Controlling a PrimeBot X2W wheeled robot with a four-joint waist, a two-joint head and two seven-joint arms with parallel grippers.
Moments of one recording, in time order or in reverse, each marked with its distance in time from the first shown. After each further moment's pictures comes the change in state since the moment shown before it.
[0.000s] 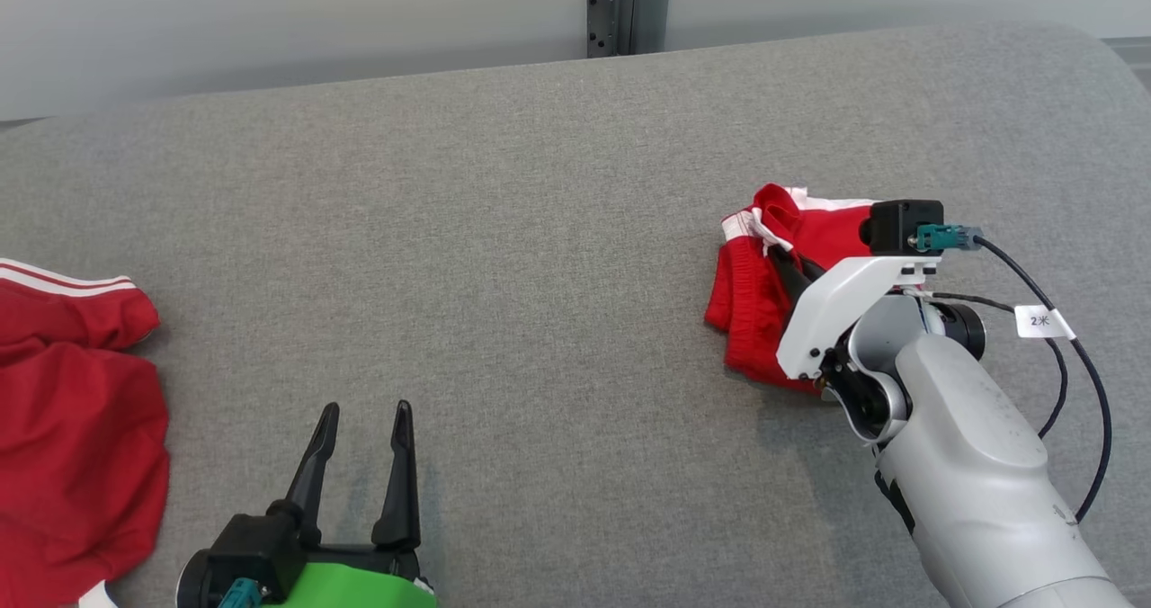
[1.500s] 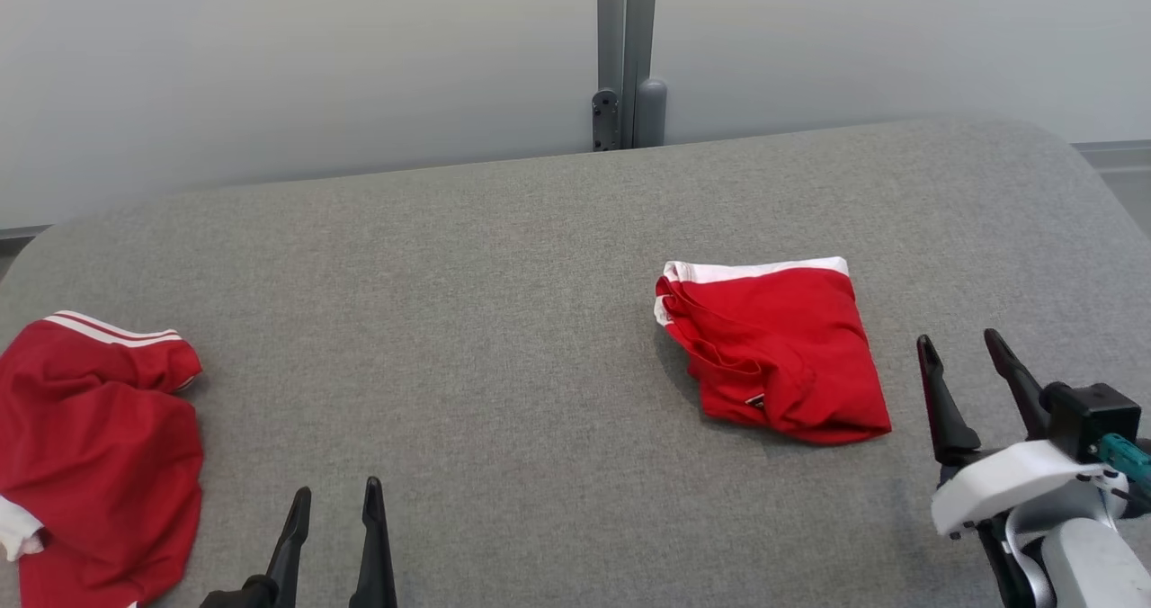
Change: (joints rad) left arm 0.134 0.000 0.024 -0.013 -0.044 0.050 0.000; right arm 0.483 -0.147 -0.155 -0.411 -0.197 -0.001 -0.358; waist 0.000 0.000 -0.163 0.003
